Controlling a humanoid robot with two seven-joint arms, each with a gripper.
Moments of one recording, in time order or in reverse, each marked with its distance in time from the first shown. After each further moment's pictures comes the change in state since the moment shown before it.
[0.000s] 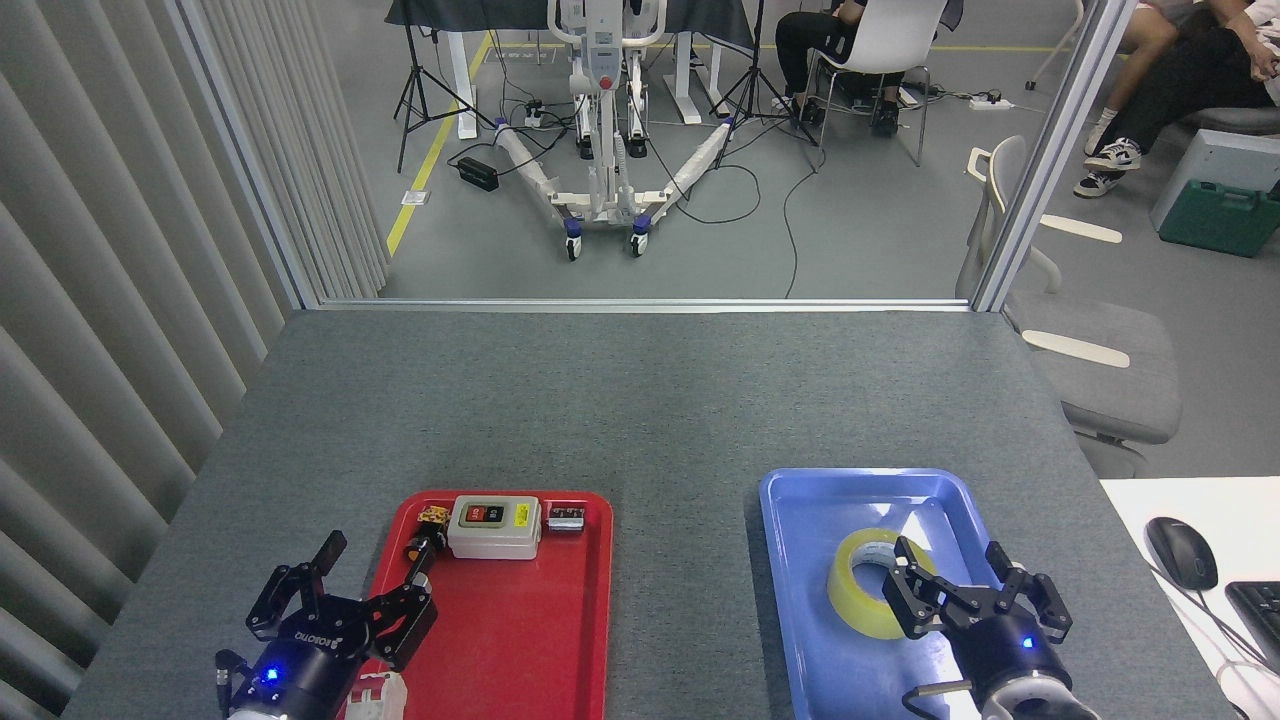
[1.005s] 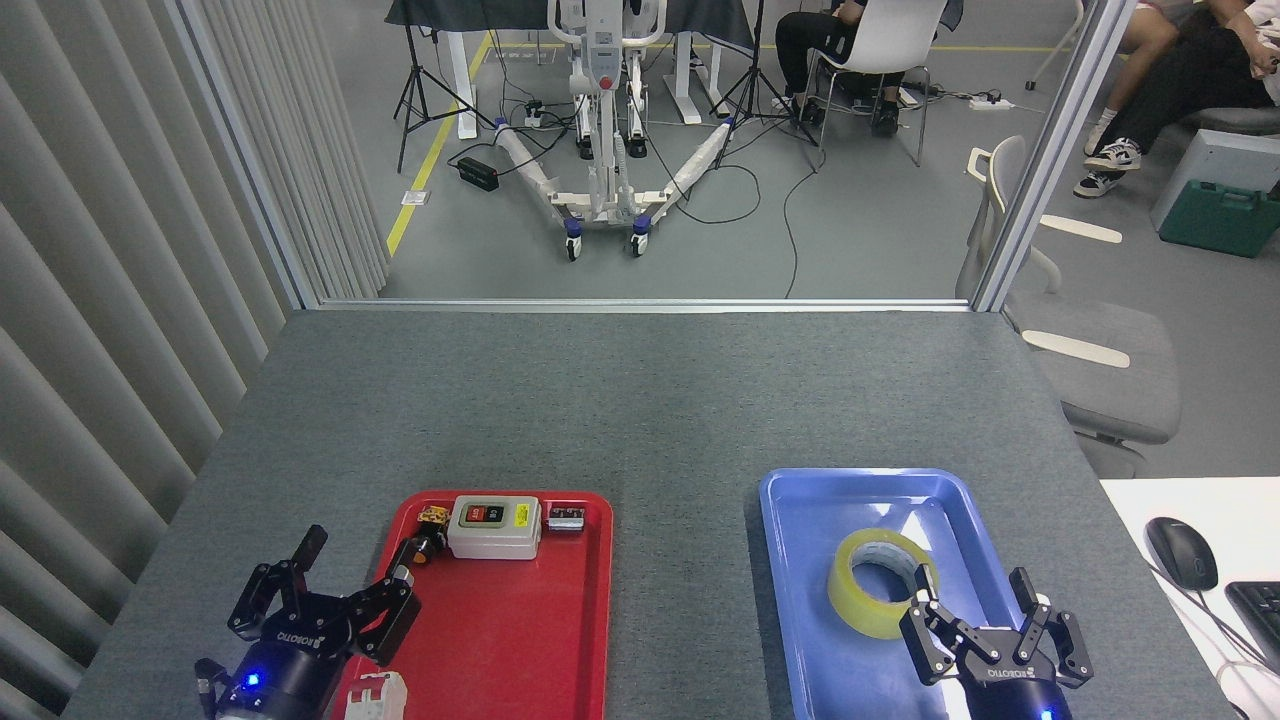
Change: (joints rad) left arm 0.003 0.011 0.016 0.021 0.022 0.002 0.111; right arm 0.087 0.033 -0.044 0.076 0.040 -0.062 -0.345
